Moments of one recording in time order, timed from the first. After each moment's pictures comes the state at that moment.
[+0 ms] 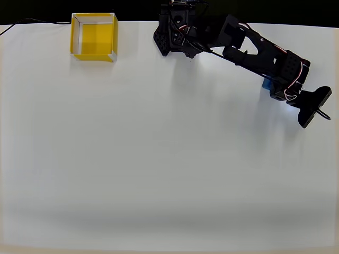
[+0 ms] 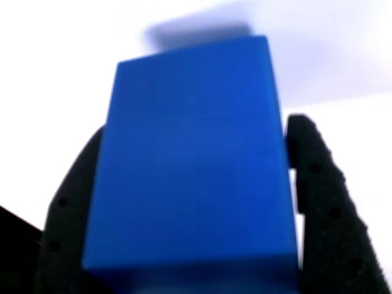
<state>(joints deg) -62.8 67.7 74.0 77.6 -95.9</state>
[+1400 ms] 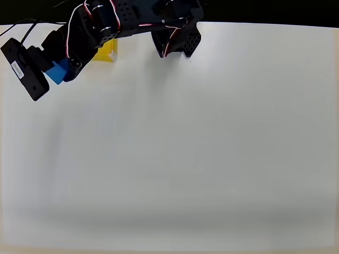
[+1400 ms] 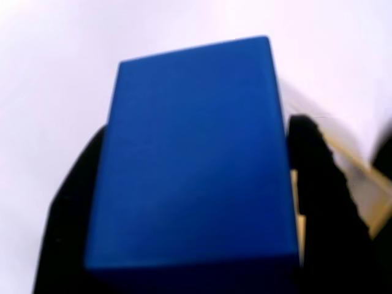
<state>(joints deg) 69.9 117.2 84.2 77.8 -115.1</state>
